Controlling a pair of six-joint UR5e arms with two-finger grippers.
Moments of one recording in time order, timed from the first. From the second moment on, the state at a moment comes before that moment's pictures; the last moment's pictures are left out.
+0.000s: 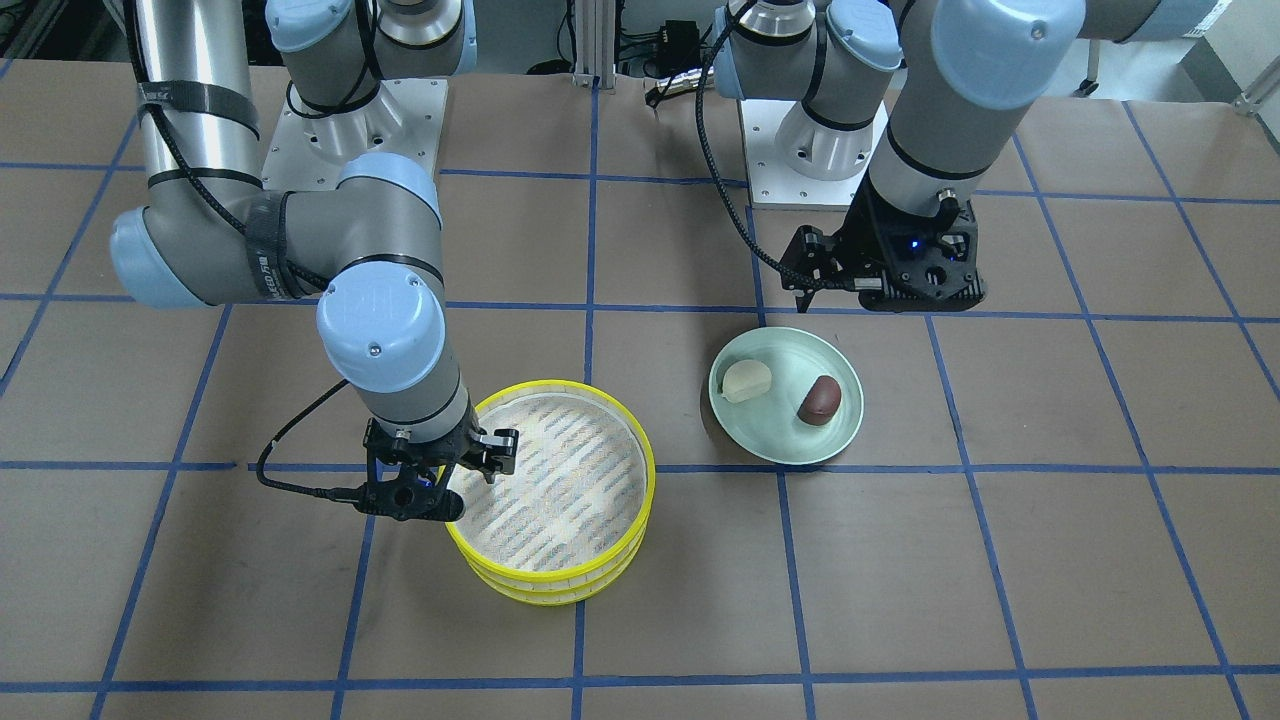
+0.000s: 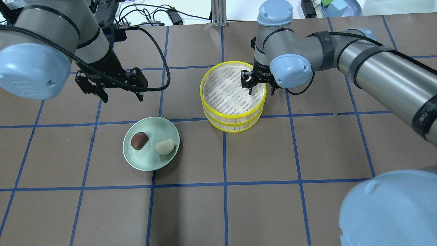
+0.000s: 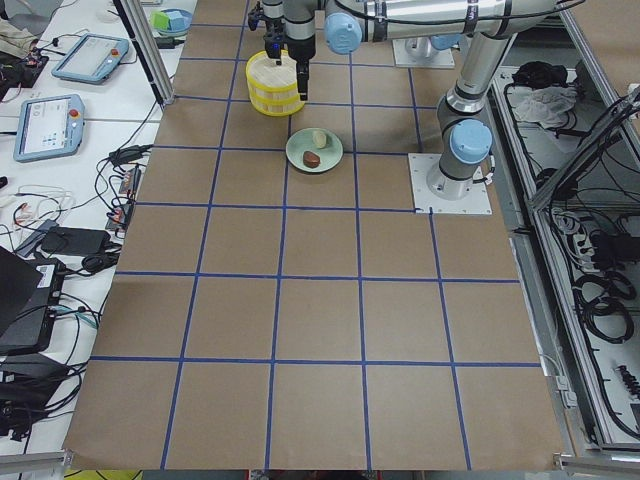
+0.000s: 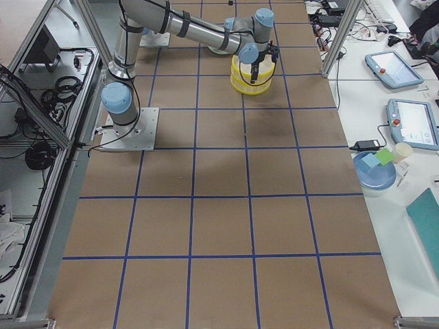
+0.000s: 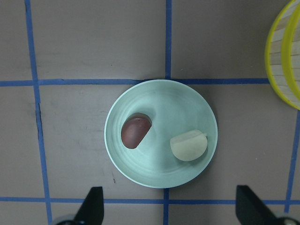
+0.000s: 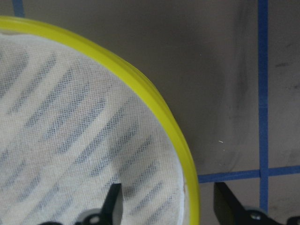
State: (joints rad) left arm -1.57 -1.61 -1.72 -1.44 1.60 -0.01; right arm 1.74 -1.12 1.58 -2.00 -1.56 0.27
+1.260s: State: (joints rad) left arm -1.58 -1.84 -1.83 -1.34 1.54 0.49; right arm 1.48 -1.36 1.57 -1.70 -1.55 -0.04
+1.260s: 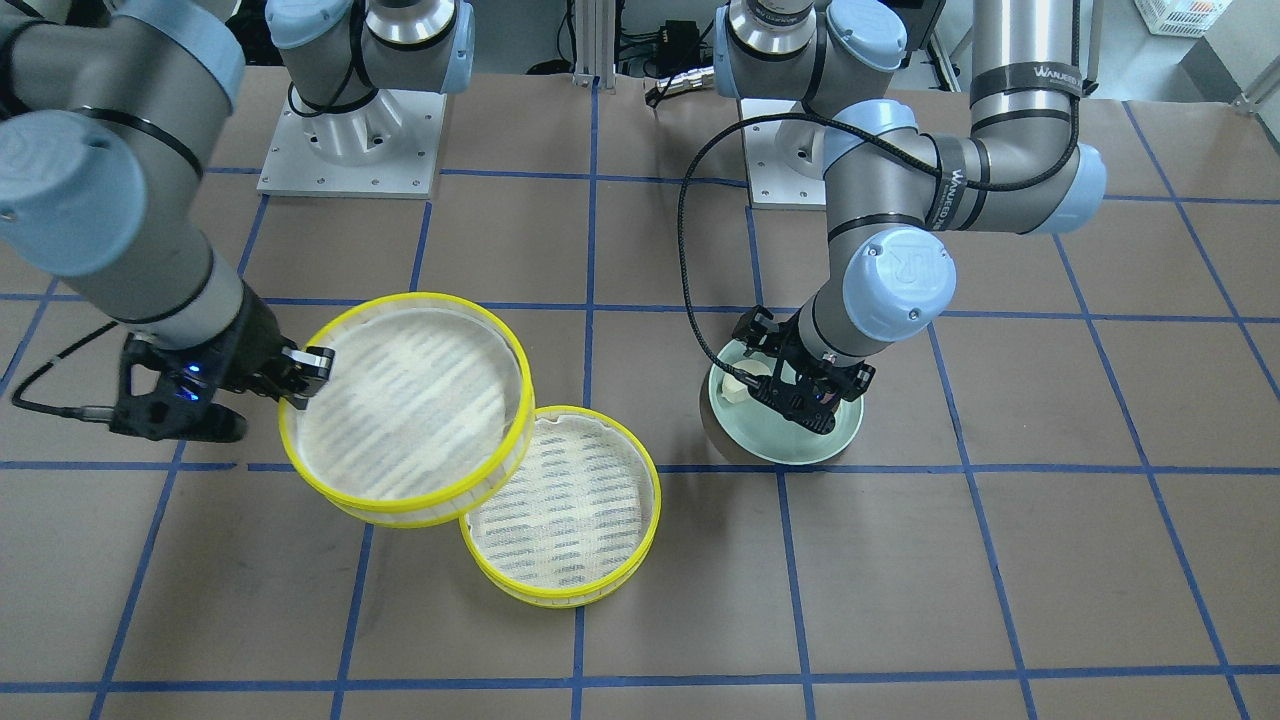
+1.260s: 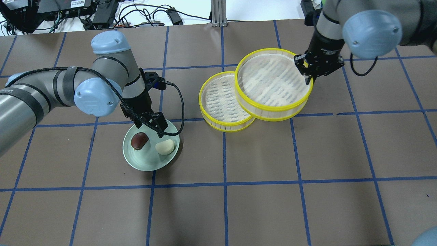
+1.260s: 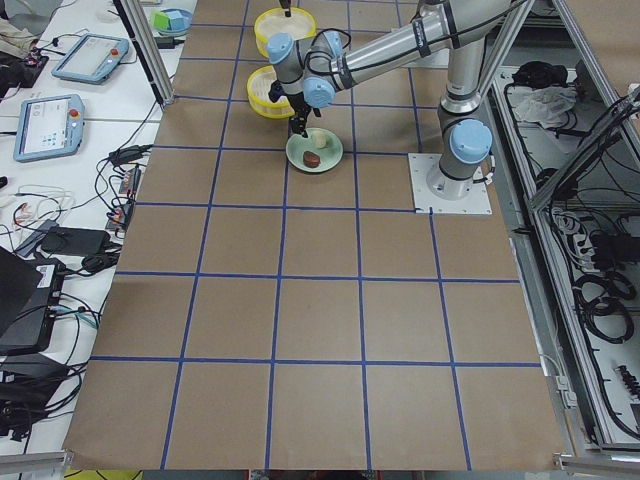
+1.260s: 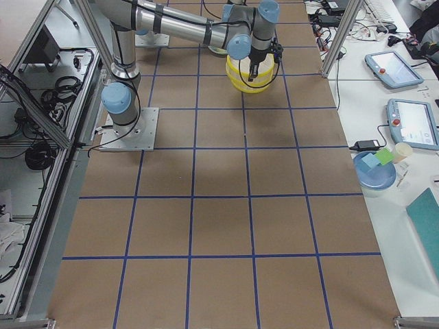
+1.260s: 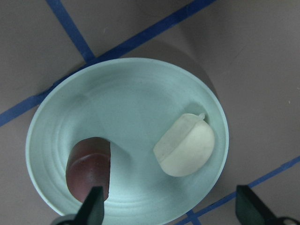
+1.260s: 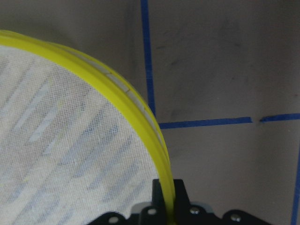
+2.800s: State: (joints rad) left arm -1.60 -1.95 -1.85 -1.31 1.48 0.49; right arm 1.38 -1.50 1.59 -1.59 -1.61 -0.16
